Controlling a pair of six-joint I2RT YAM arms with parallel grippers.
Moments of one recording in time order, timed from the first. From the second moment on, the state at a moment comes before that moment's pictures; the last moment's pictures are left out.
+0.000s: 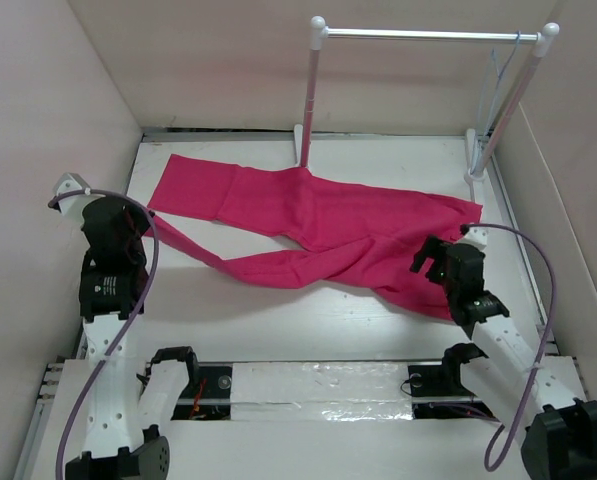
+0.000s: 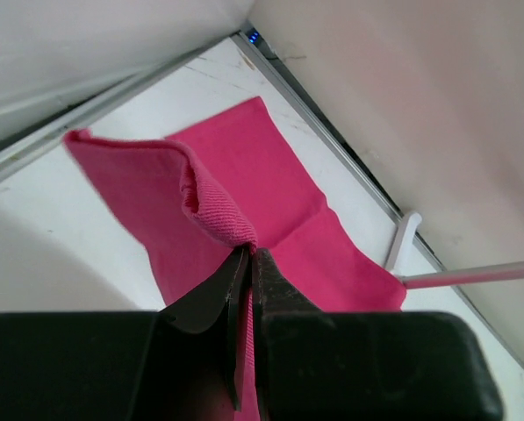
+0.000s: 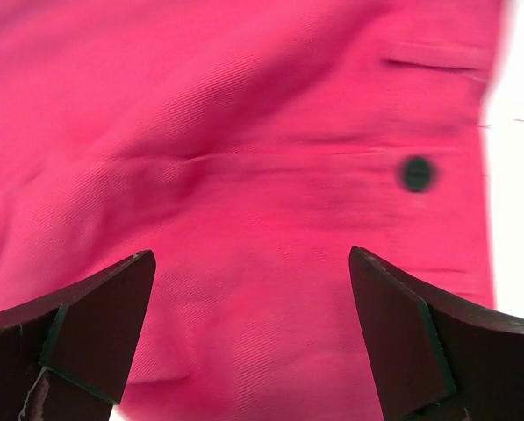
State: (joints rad) left arm 0.09 0.76 1.08 -0.60 -0.36 -0.68; right arm 0.24 0.75 0.34 -0.11 0.29 0.43
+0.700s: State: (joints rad) left arm 0.09 0.72 1.20 -0.49 -0.20 -0.65; right arm -0.35 1.19 0.45 -0.07 -0.09 0.47
